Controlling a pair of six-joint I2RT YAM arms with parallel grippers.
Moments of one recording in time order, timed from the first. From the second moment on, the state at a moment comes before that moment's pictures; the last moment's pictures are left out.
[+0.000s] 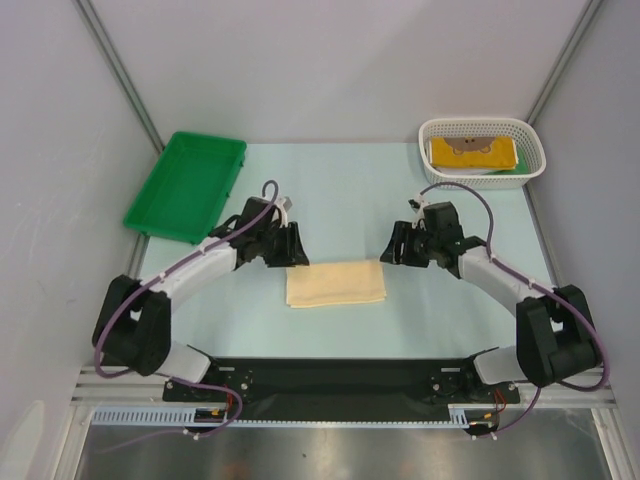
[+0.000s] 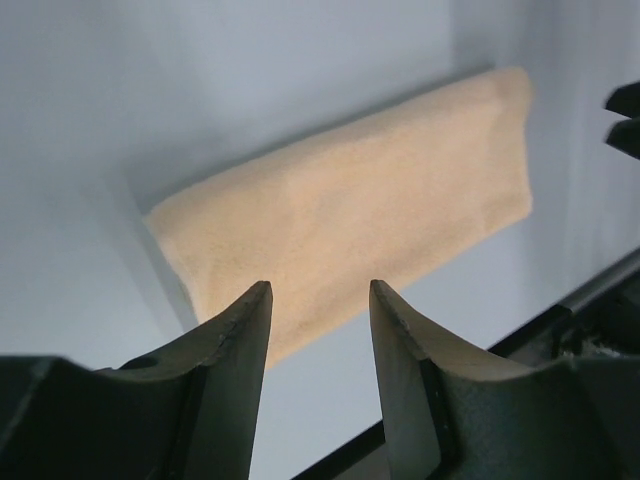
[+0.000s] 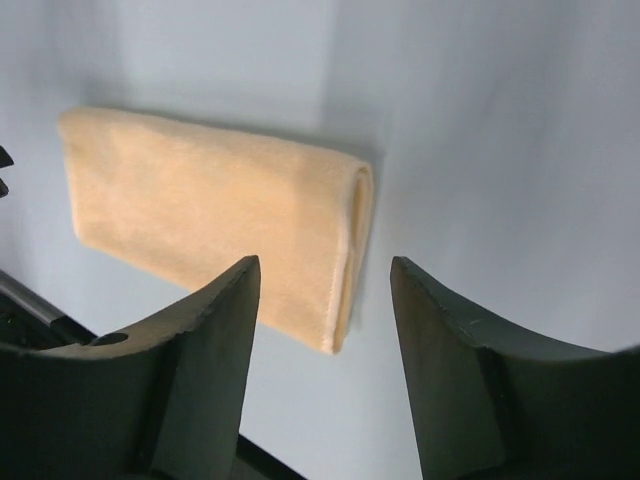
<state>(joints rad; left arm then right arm) -0.46 1.48 0.93 -0.41 0.27 -0.48 0.33 1.41 0.80 -0.21 -0.32 0.41</state>
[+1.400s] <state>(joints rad) -0.62 1.24 0.70 -0.34 0.24 -0.64 0.46 1.46 0.62 -0.10 -0.31 0.45</state>
